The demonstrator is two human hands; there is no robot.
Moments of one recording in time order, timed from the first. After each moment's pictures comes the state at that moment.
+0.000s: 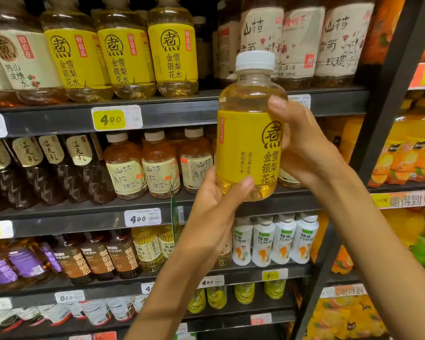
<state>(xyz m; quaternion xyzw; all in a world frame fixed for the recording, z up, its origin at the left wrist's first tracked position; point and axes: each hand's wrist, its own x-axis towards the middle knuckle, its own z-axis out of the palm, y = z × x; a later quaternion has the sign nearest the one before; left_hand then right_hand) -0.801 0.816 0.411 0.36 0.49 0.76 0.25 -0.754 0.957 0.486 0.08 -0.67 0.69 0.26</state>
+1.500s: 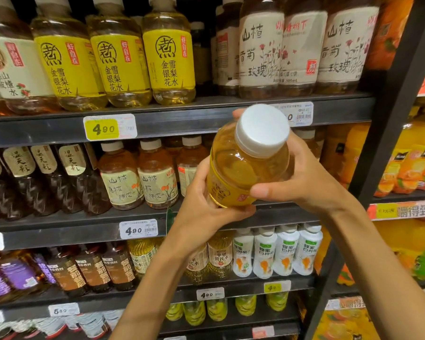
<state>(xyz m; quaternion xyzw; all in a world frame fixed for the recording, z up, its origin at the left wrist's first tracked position) -0.851 0.830 0.403 0.44 0.55 0.69 0.15 -0.754 0.970 0.463 0.19 -0.76 0.57 0.25</state>
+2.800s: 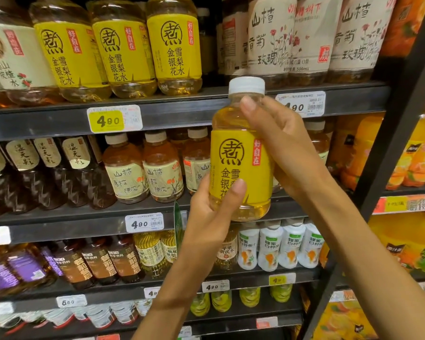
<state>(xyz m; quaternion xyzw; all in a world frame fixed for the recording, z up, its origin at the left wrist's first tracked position) -0.827 0.819 0.390 0.39 0.53 0.73 0.18 -0.783 0.944 0.475 0.05 -0.66 0.67 0.33</state>
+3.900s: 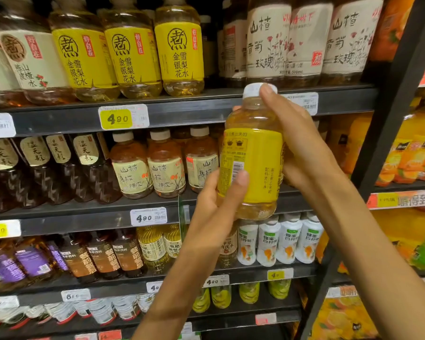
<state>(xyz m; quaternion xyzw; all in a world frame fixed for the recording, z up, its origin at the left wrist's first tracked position) -0.807 0.805 0.404 0.34 0.57 0.71 0.24 -0.770 0.944 0.483 0.03 -0.60 0.73 0.32</state>
